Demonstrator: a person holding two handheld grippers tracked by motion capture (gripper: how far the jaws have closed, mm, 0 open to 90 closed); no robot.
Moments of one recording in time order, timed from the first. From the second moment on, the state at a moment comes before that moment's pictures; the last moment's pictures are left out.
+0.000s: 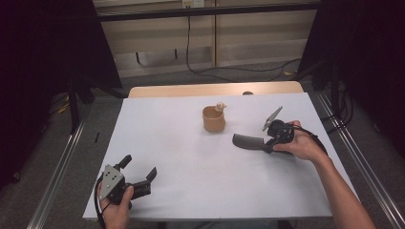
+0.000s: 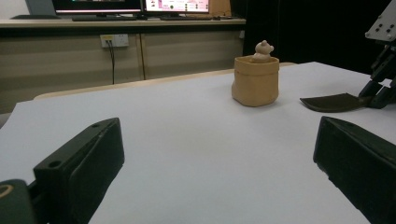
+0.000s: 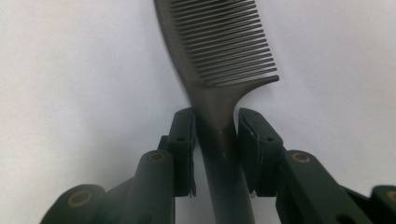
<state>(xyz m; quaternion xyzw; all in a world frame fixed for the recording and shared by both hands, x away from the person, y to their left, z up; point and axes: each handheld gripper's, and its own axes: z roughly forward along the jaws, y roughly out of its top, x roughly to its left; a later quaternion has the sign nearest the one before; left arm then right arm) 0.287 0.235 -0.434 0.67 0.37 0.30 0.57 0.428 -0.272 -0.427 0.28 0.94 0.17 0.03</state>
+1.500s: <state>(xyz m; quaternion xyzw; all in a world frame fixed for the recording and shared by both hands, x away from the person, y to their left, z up) 0.288 0.235 -0.435 0.67 0.37 0.30 0.56 0.426 -0.272 -0.424 0.27 0.95 0.17 0.03</state>
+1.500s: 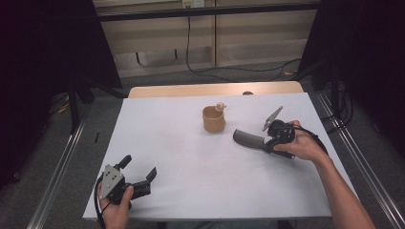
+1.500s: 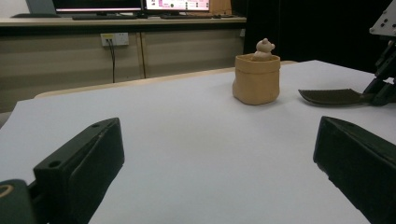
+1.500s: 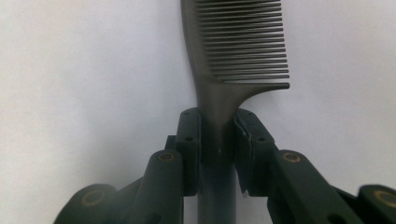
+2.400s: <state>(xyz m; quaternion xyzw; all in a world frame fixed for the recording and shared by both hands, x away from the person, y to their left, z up) 0.288 0.234 -0.435 0.67 0.37 0.30 0.56 0.416 -0.283 -0.402 0.29 0.92 0.24 0.06</state>
